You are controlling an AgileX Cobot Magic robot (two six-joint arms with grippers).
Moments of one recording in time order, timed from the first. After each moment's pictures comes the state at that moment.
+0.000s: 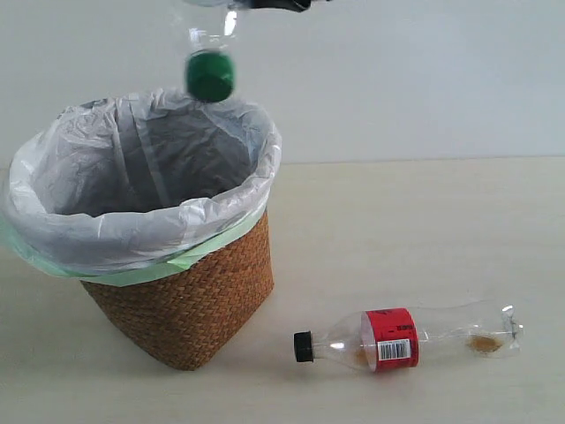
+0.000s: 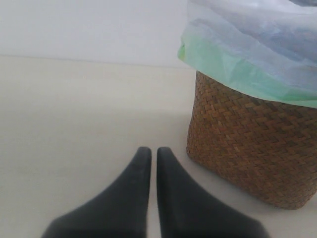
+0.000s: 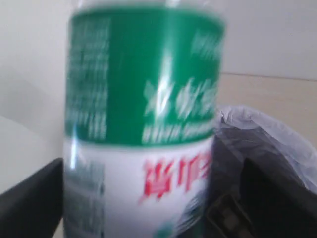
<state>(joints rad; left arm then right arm) -0.02 0.00 0.00 -0.13 0.31 0.05 0.62 1.69 -1.81 0.55 0.69 0.07</state>
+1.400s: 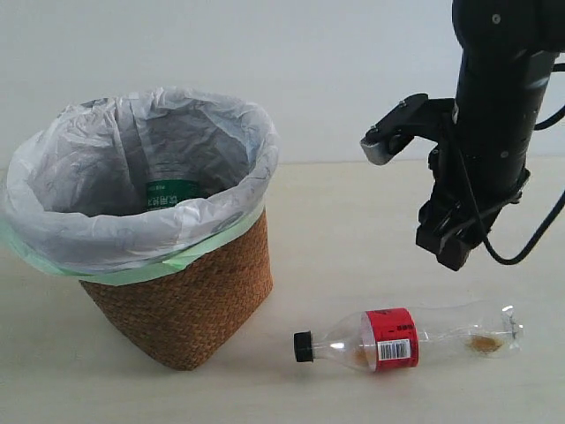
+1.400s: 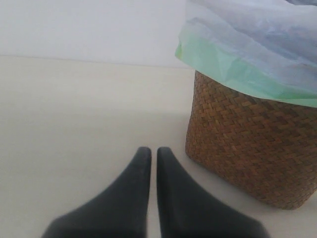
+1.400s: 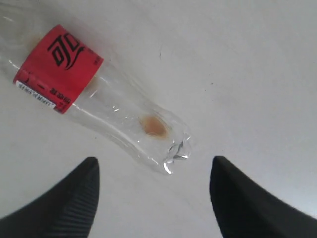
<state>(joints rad) -0.02 0.00 0.00 -0.13 0.31 0.05 0.45 1.71 -1.39 -0.16 1.22 -0.35</state>
